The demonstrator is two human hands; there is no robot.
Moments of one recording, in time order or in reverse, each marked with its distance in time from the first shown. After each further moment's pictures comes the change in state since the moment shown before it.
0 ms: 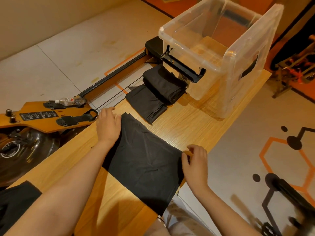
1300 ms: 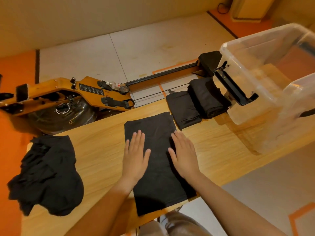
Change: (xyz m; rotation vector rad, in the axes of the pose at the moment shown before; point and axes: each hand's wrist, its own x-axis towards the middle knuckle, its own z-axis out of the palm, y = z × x) left_hand -0.152 0.000 0.016 0.231 -0.066 -0.151; right_hand 0.053 -0.036 0.072 -0.337 -0.423 -0.797
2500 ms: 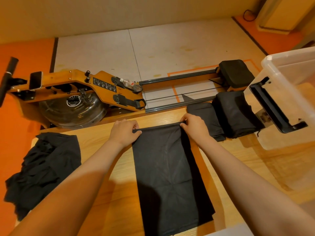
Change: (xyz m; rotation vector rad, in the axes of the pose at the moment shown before) left_hand 0.123 -0.087 -0.060 0.006 -0.138 -0.103; right_hand 0.171 -0.010 -0.022 0.120 -0.173 0.111
